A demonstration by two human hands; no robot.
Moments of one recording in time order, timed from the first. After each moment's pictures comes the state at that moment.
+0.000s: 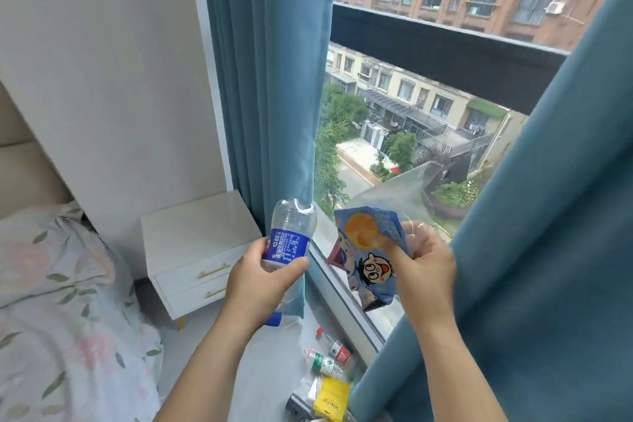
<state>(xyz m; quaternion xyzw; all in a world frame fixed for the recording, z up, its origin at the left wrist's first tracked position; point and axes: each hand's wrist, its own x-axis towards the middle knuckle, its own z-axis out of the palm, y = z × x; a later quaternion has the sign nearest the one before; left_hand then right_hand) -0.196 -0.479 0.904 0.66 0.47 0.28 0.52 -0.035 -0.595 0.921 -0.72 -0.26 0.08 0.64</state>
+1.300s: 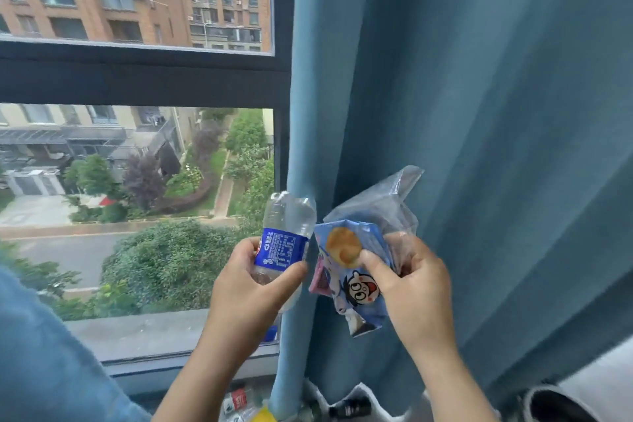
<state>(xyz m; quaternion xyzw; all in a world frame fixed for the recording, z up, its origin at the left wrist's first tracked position) -0.079 -0.464 0.962 0.79 -0.01 0.01 0.61 -0.109 -0.646 0.958 -0.78 0.11 -0.28 0.55</state>
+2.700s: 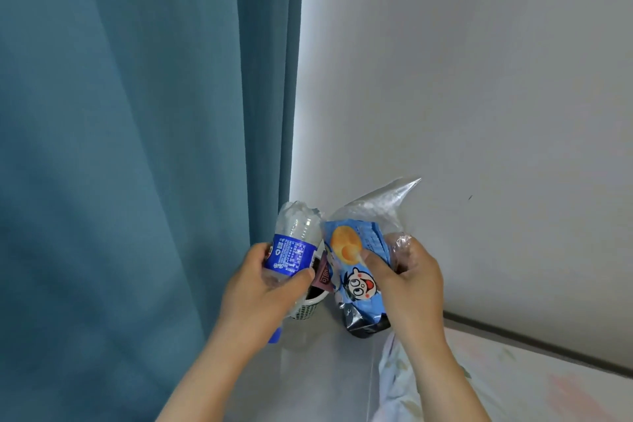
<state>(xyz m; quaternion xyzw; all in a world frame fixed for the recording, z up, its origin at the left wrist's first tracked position) -0.196 -0.857 0.925 0.68 -0.40 -0.38 0.48 -0.368 -0.905 0.922 -0.56 0.56 -0.51 0.34</state>
